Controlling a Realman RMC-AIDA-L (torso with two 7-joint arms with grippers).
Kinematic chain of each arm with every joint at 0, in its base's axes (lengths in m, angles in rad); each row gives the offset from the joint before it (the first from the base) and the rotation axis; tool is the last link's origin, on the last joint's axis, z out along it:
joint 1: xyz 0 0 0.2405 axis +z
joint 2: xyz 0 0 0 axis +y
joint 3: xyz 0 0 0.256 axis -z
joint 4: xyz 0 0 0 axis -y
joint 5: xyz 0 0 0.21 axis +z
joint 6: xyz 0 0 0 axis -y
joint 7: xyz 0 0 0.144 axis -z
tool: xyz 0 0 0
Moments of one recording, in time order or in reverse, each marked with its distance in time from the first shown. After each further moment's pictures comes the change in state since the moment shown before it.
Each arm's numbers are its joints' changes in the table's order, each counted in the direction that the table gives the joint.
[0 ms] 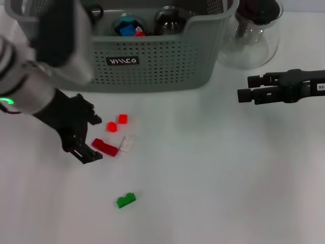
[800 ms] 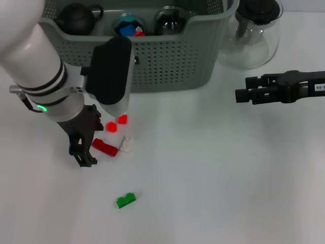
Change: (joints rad) left arm -0.089 -0.012 -0.242 0.198 0.170 0.177 -0.011; right arm -0.001 0.008 -0.002 0.003 0.000 0.000 -0.022
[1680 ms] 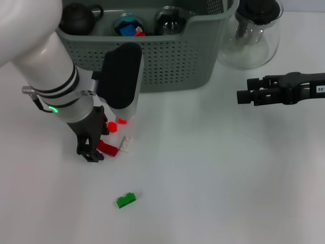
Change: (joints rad) left arm -0.040 -0.001 -0.032 0.098 -0.009 0.076 -0.003; right arm -0.008 0.000 -0.001 0.003 0.000 0.003 0.000
